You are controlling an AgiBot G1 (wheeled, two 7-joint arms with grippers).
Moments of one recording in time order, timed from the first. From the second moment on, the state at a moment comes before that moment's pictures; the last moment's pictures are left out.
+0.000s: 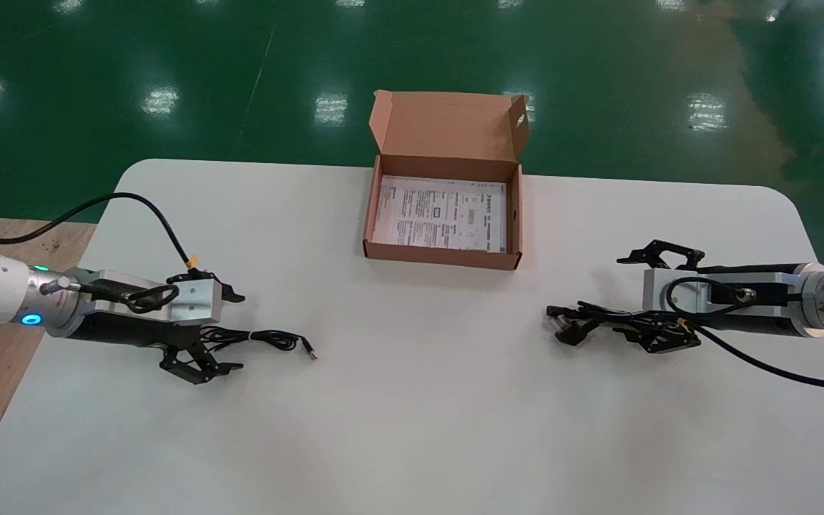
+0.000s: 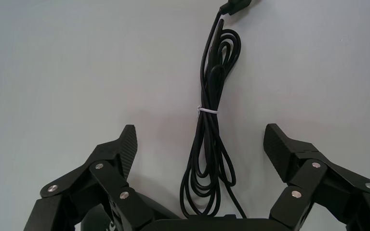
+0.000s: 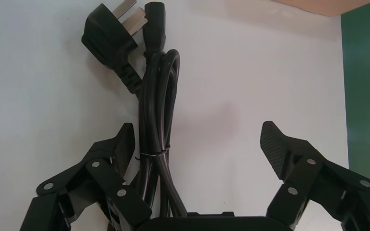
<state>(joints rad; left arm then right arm) -1.71 1.05 0.77 -0.04 1.60 1.27 0.63 1.66 -0.99 -0.58 0.05 -1.57 -1.16 -0.91</state>
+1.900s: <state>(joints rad) -2.04 0.93 0.71 -0.36 1.54 1.31 0.55 1.76 -1.13 -0.52 0.17 -1.49 -1.00 -0.94</state>
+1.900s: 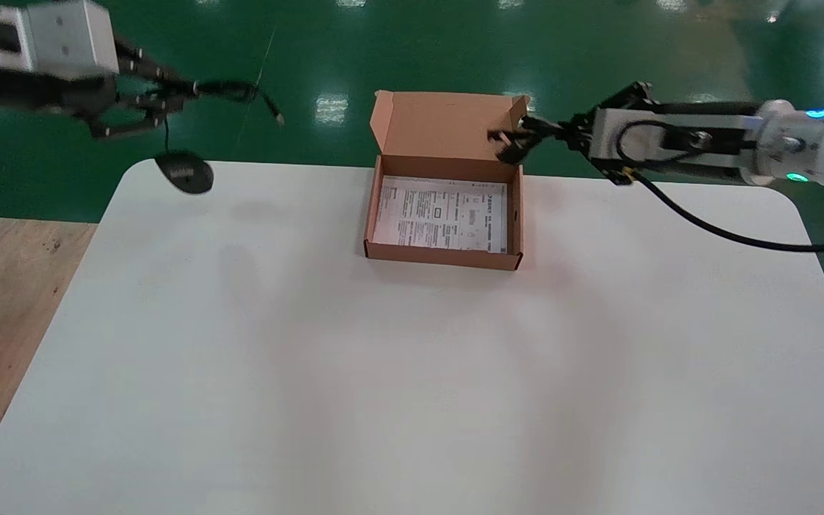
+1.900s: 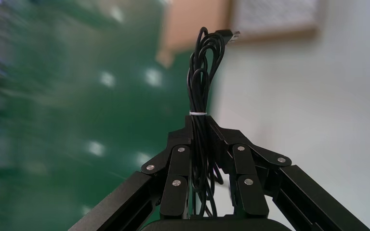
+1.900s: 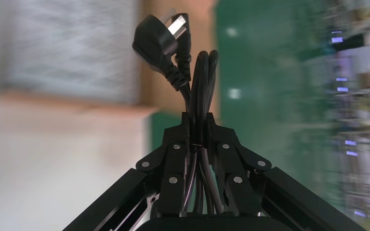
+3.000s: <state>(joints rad) -2.08 1.01 0.70 -0.63 1.58 1.09 0.46 1.62 -1.37 -0.65 0.21 -1.39 -0.78 -0.97</state>
